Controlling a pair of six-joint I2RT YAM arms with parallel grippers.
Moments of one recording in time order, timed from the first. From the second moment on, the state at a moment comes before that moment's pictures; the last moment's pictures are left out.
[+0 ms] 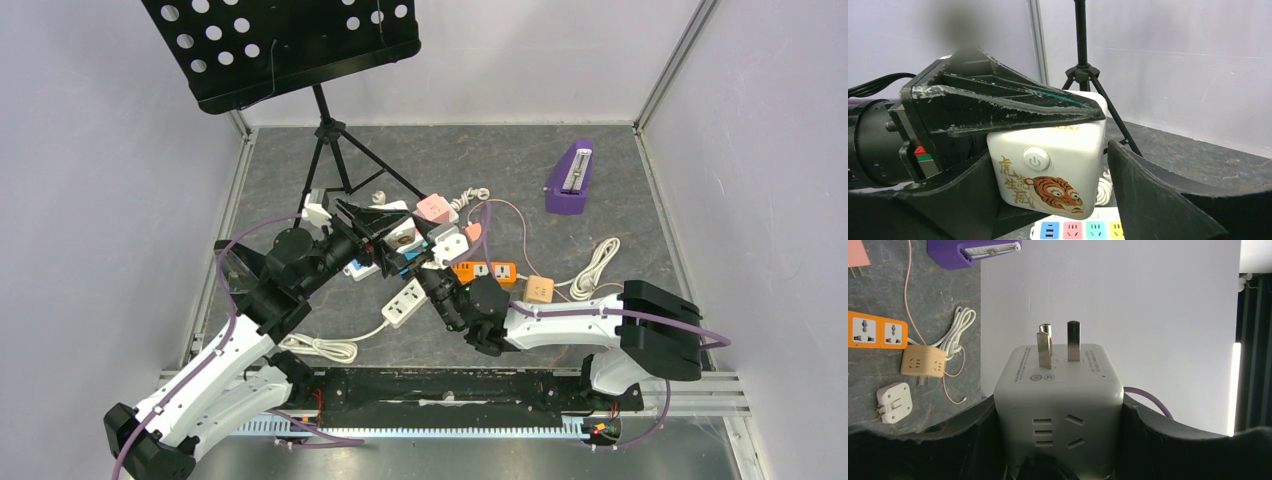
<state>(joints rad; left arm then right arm) -0.63 0.75 0.68 0.06 0.14 -1.53 1.29 1.51 0.81 1.18 0.65 -0.21</state>
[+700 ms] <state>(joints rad) -0.63 0.67 0.73 -0.10 0.08 -1.32 1.19 1.19 0.81 0.64 0.47 -0.13</state>
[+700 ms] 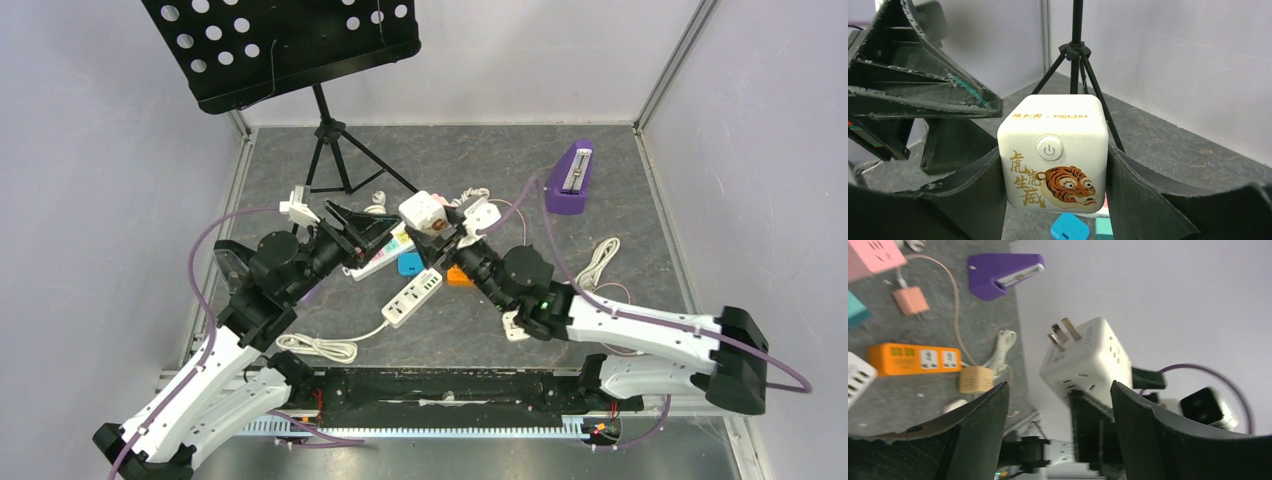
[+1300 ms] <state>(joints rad) -0.63 0.70 0.82 -0.24 0.09 -0.46 0.99 1.13 1.17 -0.25 -0.04 0.08</state>
